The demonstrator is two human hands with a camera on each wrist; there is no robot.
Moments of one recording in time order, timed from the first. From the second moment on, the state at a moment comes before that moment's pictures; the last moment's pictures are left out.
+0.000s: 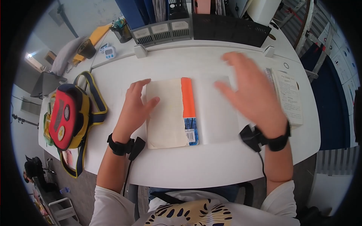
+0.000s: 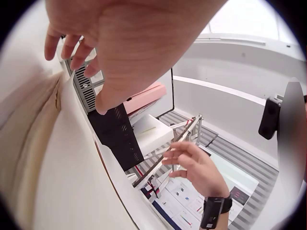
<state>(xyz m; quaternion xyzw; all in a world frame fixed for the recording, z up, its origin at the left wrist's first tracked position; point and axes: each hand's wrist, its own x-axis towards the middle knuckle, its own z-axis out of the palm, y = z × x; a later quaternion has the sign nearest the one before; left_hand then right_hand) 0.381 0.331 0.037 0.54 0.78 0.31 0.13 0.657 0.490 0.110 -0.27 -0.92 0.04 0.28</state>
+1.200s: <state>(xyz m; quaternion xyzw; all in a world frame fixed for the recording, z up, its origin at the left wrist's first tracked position) 0.466 0.374 0.080 0.77 0.58 0.17 0.21 0.664 0.523 0.032 -0.25 -0.91 0.30 0.10</state>
